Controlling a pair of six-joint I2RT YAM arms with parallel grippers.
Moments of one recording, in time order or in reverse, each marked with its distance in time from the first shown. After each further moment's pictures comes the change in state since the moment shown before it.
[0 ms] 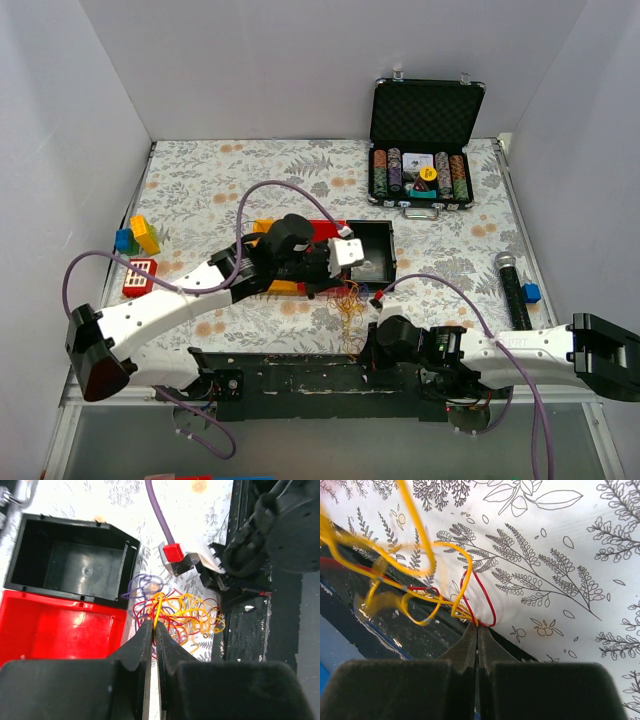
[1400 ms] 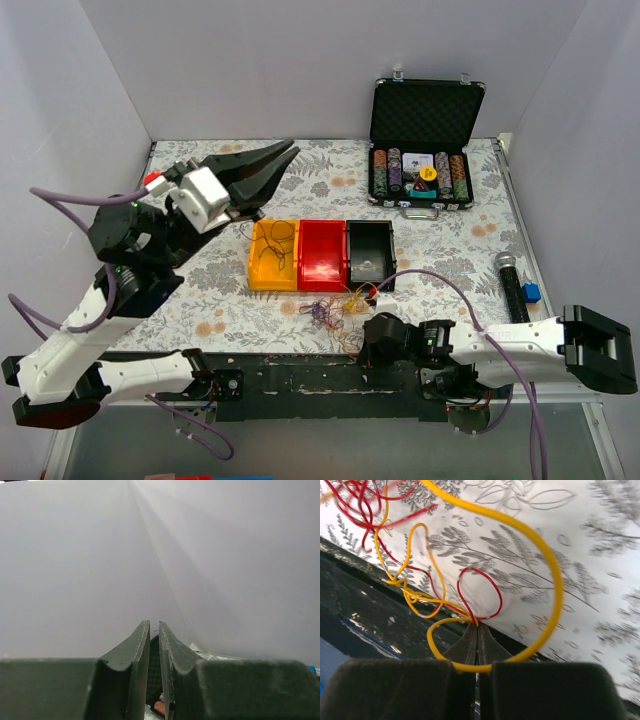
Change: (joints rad) left arm -0.006 -0.243 0.435 0.463 -0.306 0.113; right arm 0.013 0.125 0.124 -0.098 0.019 0.059
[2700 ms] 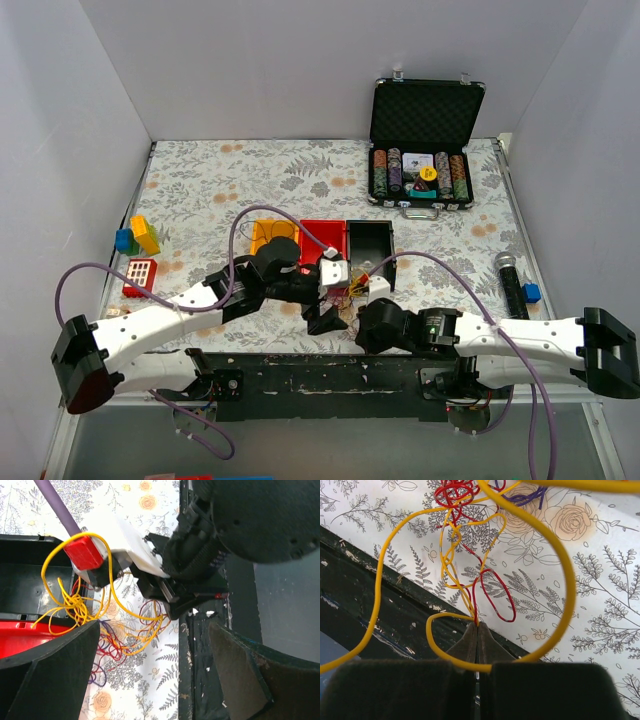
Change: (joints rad) left arm -0.012 0.090 -0.669 -0.245 0.491 -0.183; right arm -0.018 -0.080 0.194 -0.242 0.091 -0.217
